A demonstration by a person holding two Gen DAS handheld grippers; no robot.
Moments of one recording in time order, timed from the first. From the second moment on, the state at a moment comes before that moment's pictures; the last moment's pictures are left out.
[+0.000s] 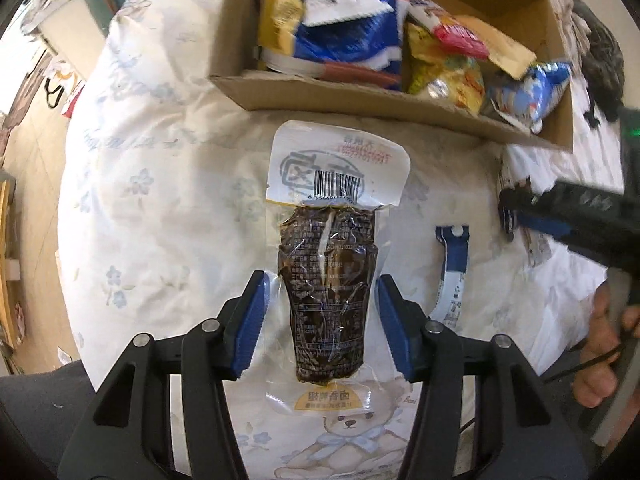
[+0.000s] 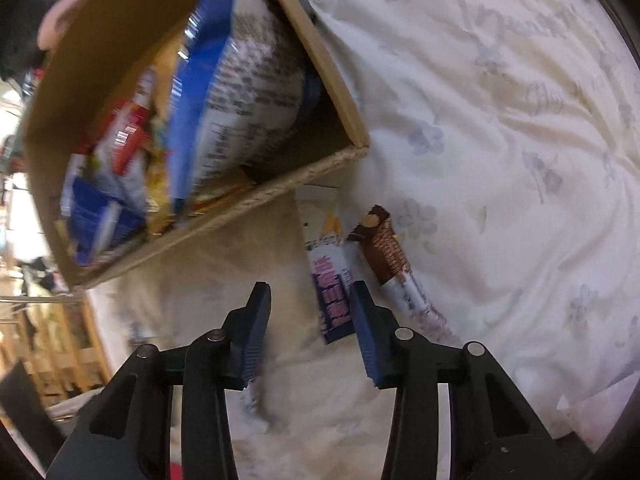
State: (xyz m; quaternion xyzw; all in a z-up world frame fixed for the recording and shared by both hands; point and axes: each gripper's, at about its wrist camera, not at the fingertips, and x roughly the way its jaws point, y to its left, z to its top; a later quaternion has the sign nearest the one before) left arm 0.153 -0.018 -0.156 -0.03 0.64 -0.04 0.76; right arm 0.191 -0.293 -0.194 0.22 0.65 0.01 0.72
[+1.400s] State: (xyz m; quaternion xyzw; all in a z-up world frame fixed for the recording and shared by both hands) left arm 0.090 0.004 -0.124 -0.08 0.61 0.01 0.79; right arm 0.076 -0.277 -0.099 0.25 0.55 0.14 0.78
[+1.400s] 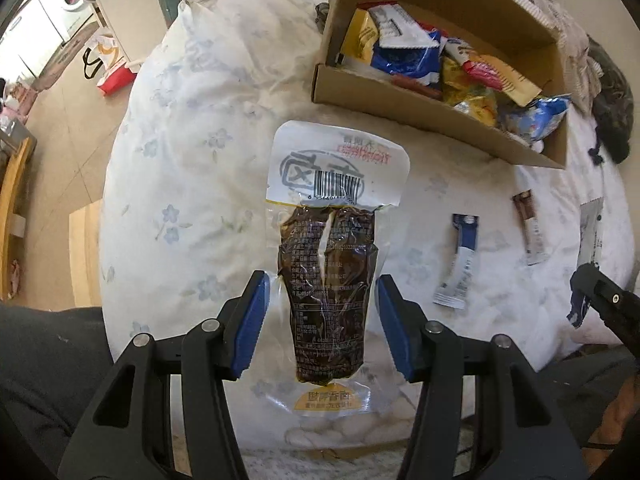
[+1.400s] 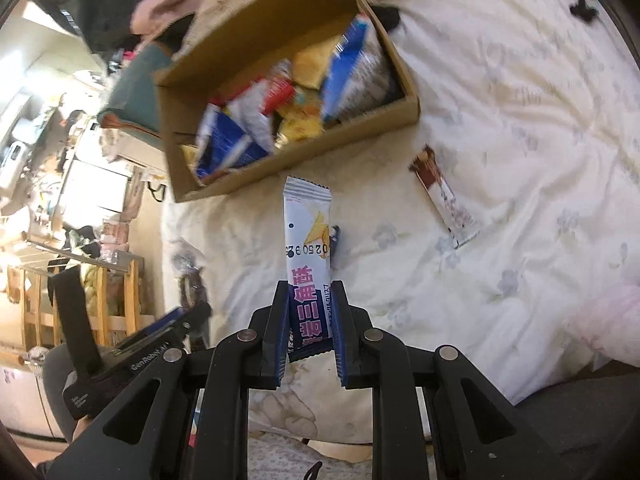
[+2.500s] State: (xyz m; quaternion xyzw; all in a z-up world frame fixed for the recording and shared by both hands) left arm 0.249 -0.034 -0.023 -0.03 0.49 -0.03 0.87; right arm 0.222 -0.264 -0.057 0.22 0.45 0.15 0.85
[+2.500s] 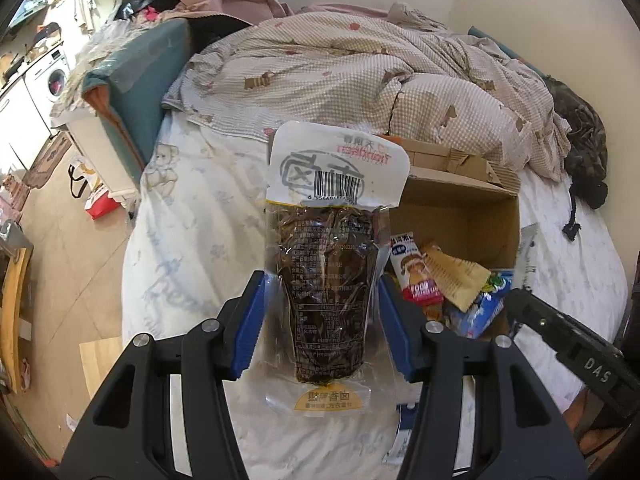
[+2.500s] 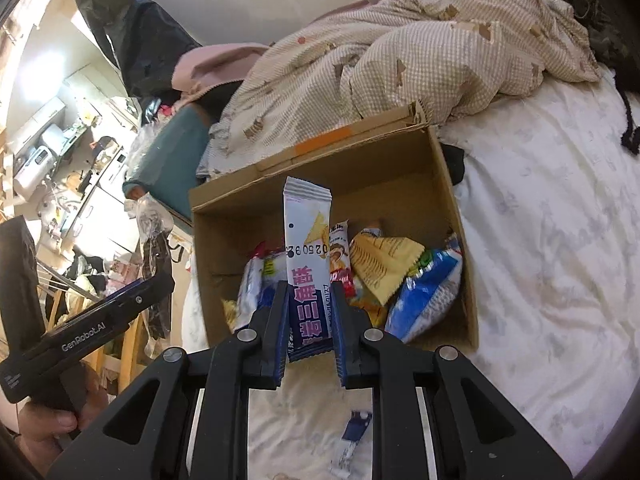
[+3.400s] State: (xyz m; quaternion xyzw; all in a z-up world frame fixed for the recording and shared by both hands) left arm 0.282 -0.059 -0.075 -0.04 0.49 -0.06 0.87; right arm 0.264 -0.271 -0.101 0.24 0.50 0.13 0.82
